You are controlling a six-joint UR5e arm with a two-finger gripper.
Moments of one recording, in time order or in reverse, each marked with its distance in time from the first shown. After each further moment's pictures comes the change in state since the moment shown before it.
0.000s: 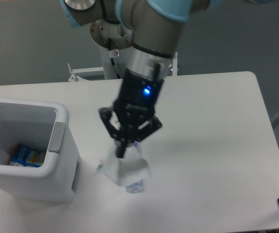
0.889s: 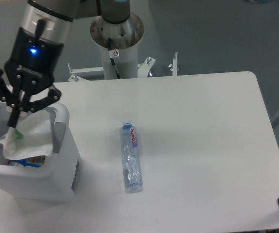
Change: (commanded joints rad) arm -0.203 0.031 -0.014 0.011 0.006 -0.009
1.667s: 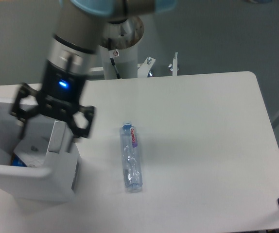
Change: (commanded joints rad) arm 0.242 -0.132 -0.003 0.006 0.002 0.150
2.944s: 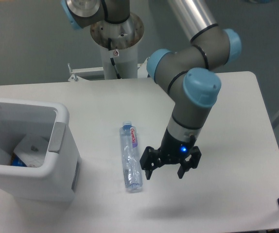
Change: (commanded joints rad) arm 0.080 -0.213 -0.063 -0.095 0.317 0.088
